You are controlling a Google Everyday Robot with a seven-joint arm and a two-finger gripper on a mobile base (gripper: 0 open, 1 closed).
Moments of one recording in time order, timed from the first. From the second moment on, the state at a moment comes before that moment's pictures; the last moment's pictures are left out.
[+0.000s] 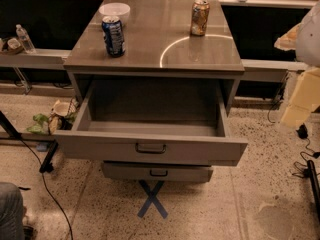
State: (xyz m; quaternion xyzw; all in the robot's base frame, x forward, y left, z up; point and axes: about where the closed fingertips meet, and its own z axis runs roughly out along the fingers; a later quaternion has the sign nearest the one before) arm 0.438 -0.216 0.978 -0.60 0.78 -0.04 0.16
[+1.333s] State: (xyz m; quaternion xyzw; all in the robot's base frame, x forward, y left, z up) arm 0.434 -0.187 0.896 -0.63 0.74 -0.03 0.21
